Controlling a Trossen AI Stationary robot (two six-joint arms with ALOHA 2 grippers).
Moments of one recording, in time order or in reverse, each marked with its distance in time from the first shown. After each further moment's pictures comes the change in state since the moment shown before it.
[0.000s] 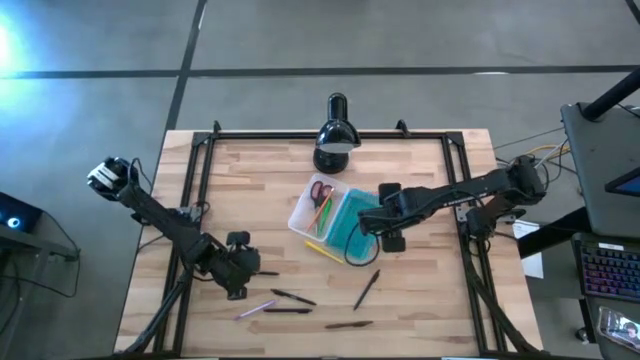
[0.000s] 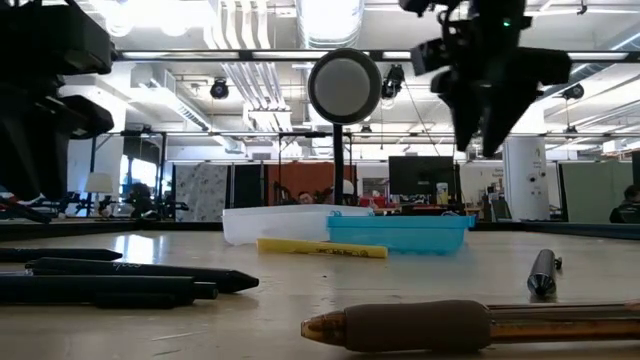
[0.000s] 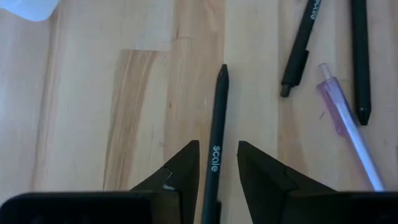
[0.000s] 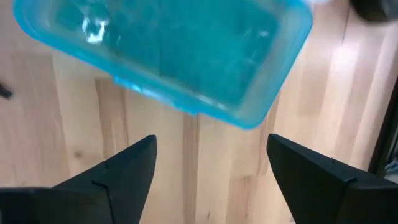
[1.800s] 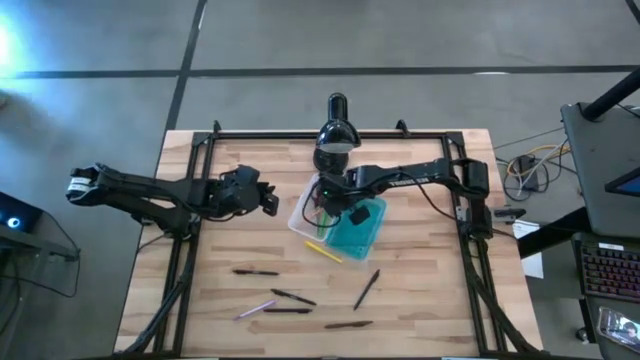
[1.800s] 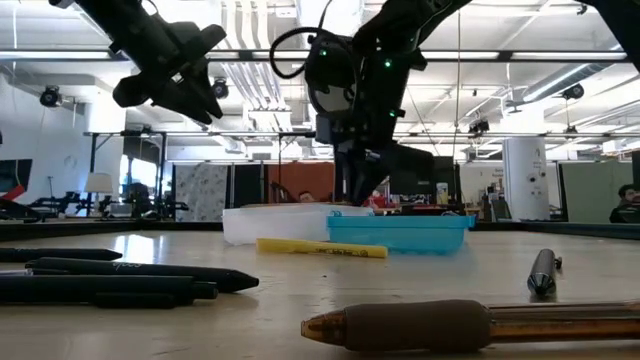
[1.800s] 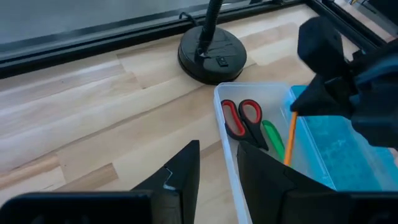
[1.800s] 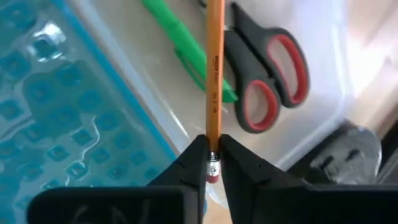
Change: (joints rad) left arm 0.609 -0.225 0.113 0.000 -0.359 -0.235; right arm -0.279 0.387 0.228 0.418 -0.063 -0.891
